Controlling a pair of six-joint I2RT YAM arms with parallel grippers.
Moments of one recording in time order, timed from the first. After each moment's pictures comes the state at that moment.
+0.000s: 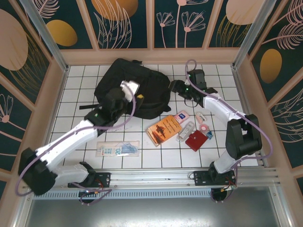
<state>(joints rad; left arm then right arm) -0.71 1.28 1.04 -0.17 -0.22 -0.01 0.32 1.61 1.16 -0.23 -0.28 0.68</state>
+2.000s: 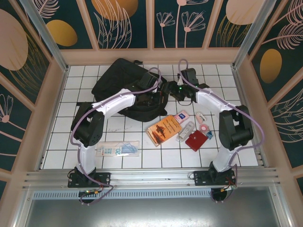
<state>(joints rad) -0.67 1.98 1.57 -0.47 0.23 -0.48 0.38 1.77 1.29 -0.31 -0.40 0.76</state>
